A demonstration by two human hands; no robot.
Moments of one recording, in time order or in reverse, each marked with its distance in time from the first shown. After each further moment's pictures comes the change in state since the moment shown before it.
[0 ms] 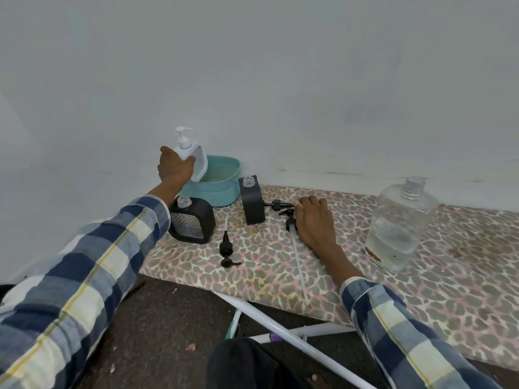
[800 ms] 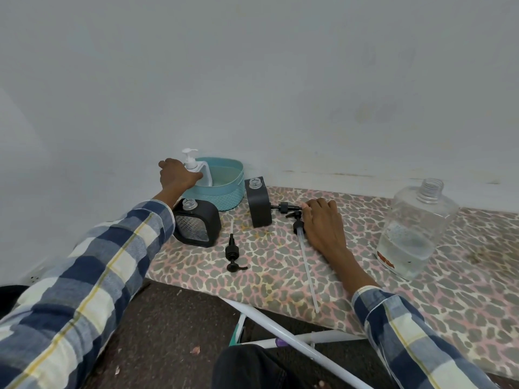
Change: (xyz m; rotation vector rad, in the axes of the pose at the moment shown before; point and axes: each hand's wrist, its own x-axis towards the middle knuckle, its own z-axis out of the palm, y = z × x) left_hand 0.014 -0.024 0.006 0.276 -0.093 0.029; right_hand 0.003 0.005 0.007 -0.001 0.001 0.009
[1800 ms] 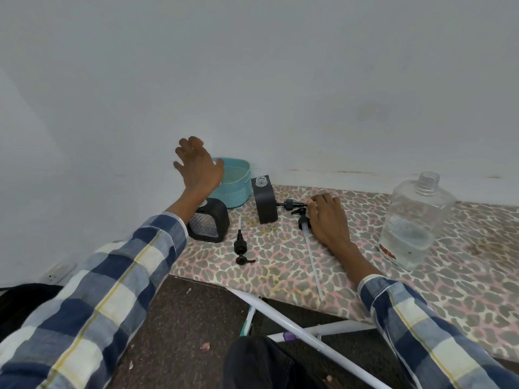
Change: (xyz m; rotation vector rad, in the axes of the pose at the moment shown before) left_hand -0.076 0.046 -0.023 -0.002 0.300 0.300; right_hand -0.004 -0.010 -0.016 0.095 -0.022 0.012
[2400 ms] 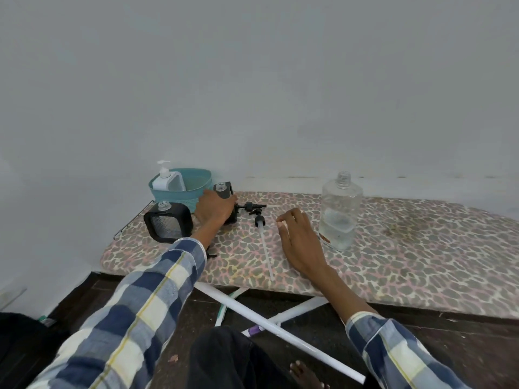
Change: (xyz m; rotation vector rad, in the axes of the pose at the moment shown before) left_hand -0.117 0.078 0.024 -0.205 -0.367 -0.247; right_hand -0.116 -0.010 -0.091 0.104 0.129 -0.233
